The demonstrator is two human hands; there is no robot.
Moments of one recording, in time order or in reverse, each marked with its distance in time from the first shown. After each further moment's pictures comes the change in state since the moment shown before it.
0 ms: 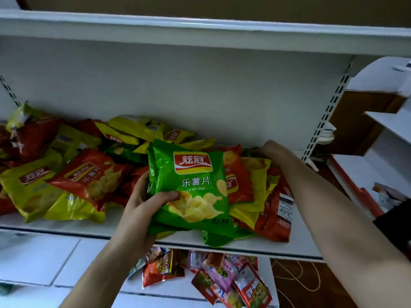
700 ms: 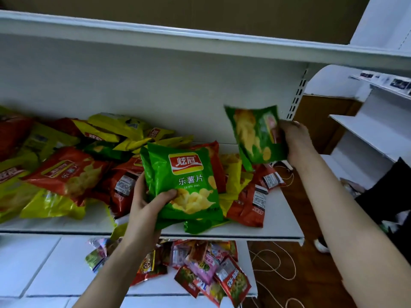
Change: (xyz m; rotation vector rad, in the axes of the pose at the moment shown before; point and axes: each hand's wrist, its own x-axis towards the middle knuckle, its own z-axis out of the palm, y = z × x) left_hand -0.005 -0.040 0.020 -0.079 -0.010 0.116; right_hand -0.125 0.015 -0.066 0.998 0.308 -0.171
